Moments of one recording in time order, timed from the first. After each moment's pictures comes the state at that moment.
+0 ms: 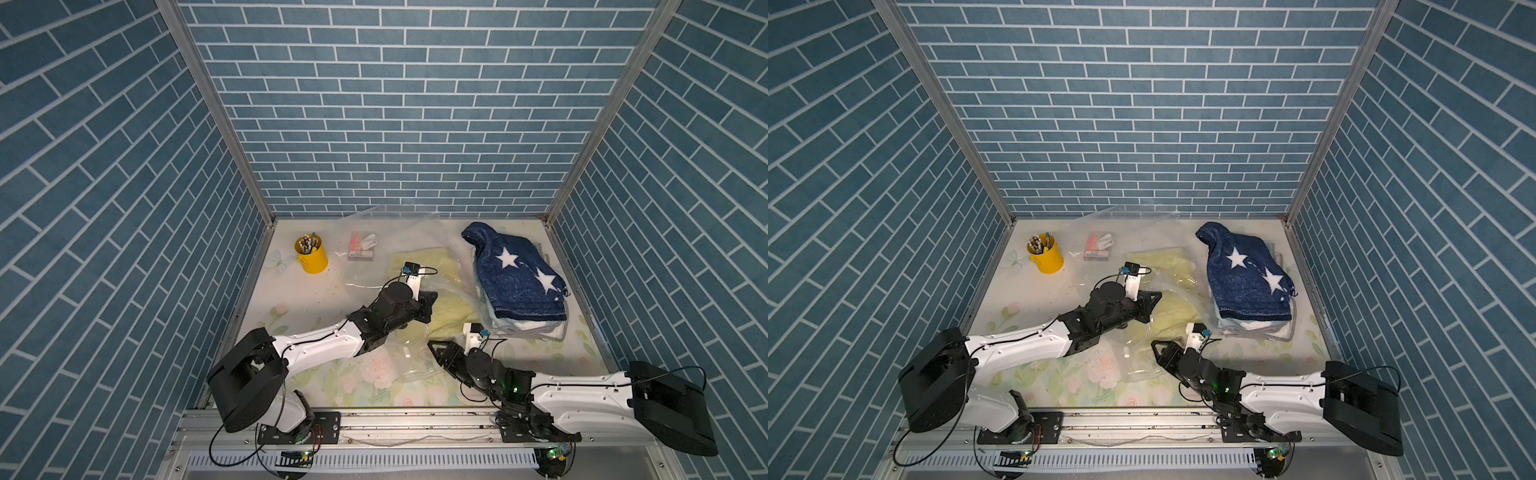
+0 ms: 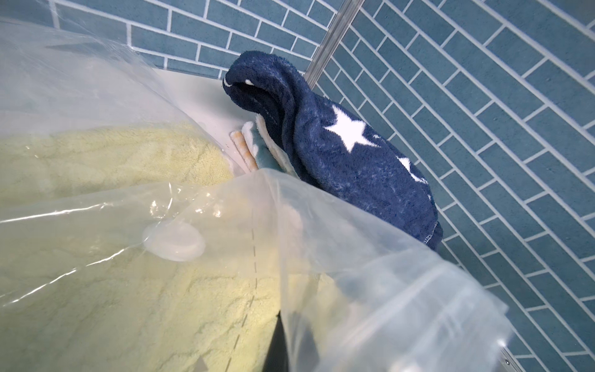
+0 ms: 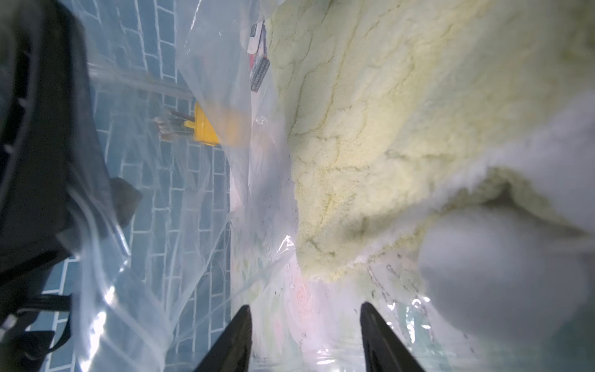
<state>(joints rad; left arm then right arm) -0.91 1.46 0.79 0.32 -0.01 -0.58 1.25 1.10 0.18 0.49 0.37 1.48</state>
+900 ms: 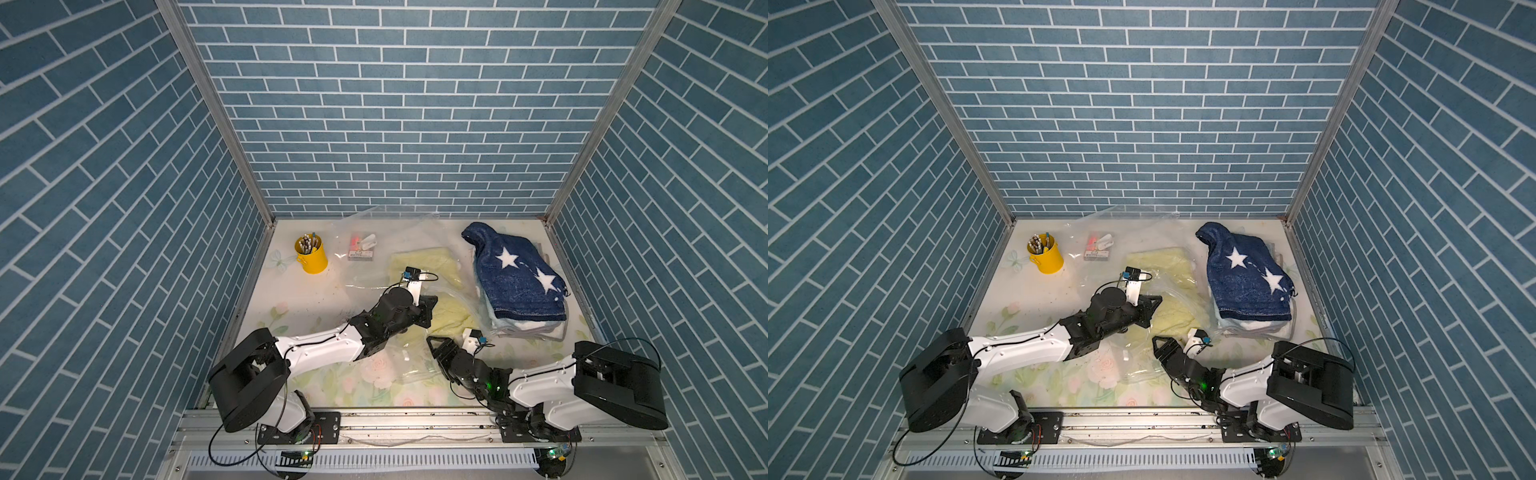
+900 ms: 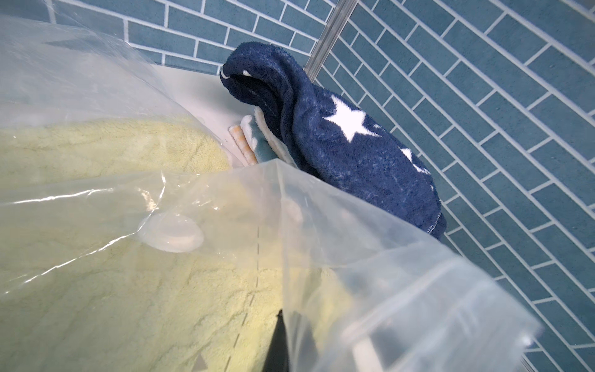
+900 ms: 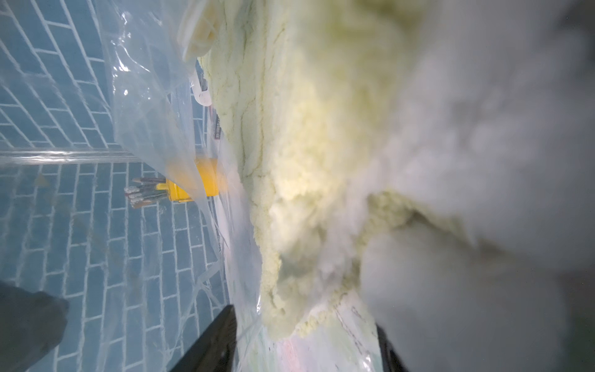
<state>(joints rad) -0.93 1.46 0.75 0.36 -0.03 -0.57 1.26 1.42 0.21 0.67 0.48 1.73</state>
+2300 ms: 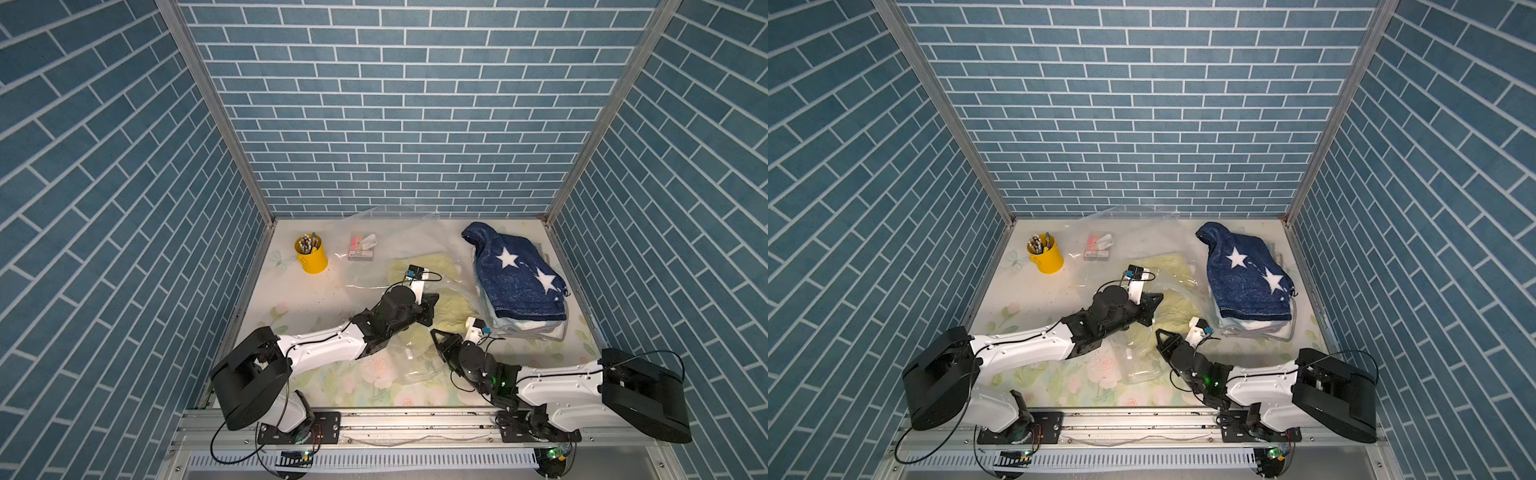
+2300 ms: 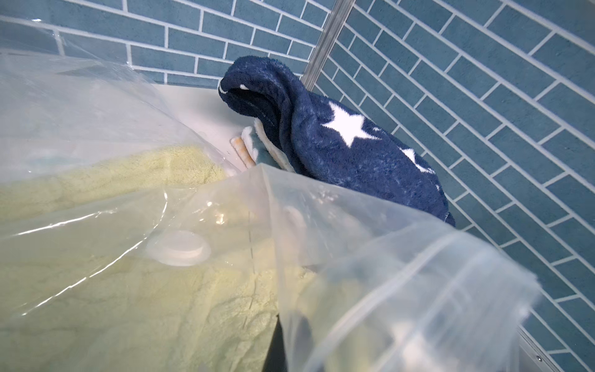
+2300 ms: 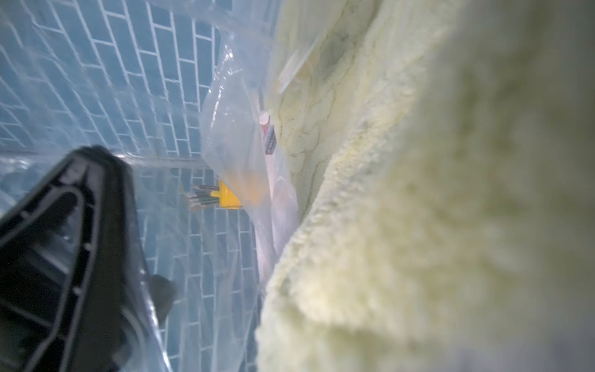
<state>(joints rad) -0.93 1.49 0.79 0.36 -0.06 -0.50 1.23 1.25 0.22 0.62 0.50 1.60</state>
